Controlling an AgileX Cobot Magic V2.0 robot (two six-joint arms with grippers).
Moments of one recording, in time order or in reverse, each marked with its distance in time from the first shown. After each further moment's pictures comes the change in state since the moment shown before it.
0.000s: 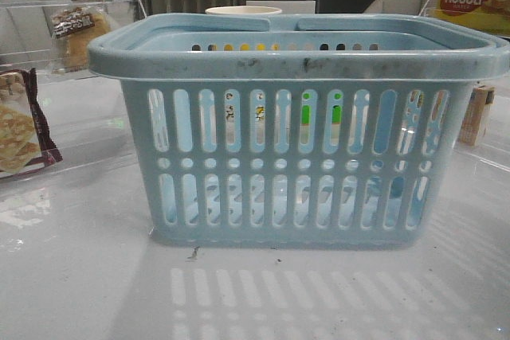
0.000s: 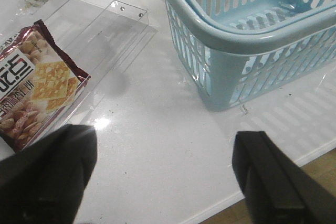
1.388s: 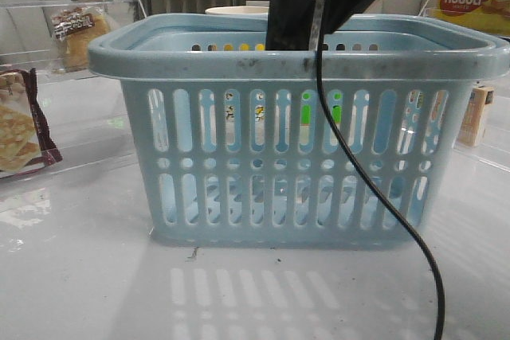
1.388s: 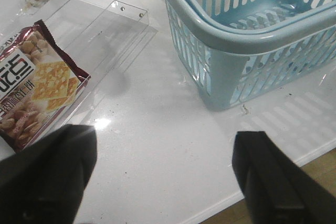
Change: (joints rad) left arm 0.000 0.000 0.000 0.002 0.000 0.000; right arm 0.744 -0.186 0.050 0.020 0.050 -0.020
